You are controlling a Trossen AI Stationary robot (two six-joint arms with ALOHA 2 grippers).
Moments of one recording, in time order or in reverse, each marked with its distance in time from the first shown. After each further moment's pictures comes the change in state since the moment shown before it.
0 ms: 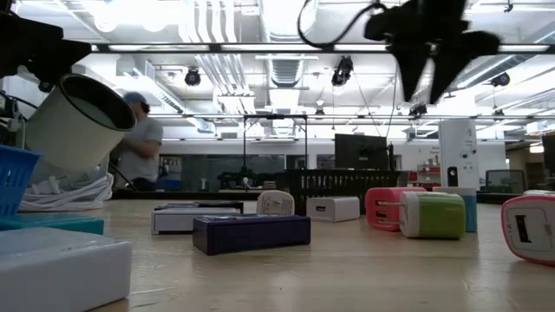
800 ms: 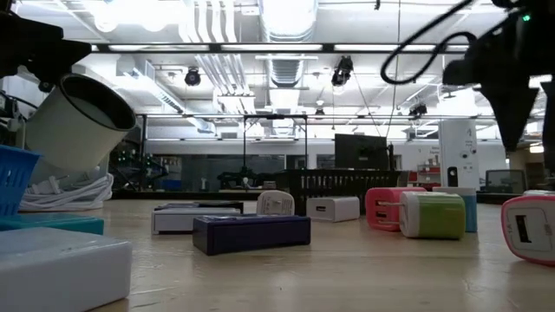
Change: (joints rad) left arm 0.000 0.000 0.000 0.000 0.000 0.000; right arm 0.328 -0.001 -0.302 0.001 -0.078 0.683
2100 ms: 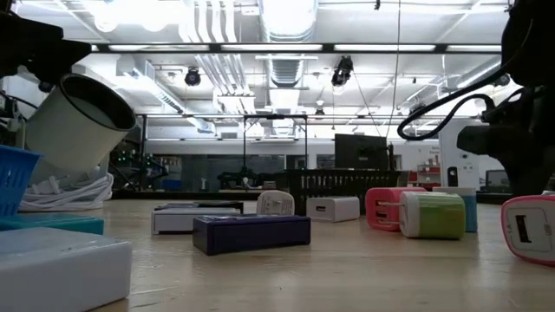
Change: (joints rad) left arm 0.000 0.000 0.000 0.000 0.000 0.000; right arm 0.004 0.000 -0.320 0.405 -0.004 0.035
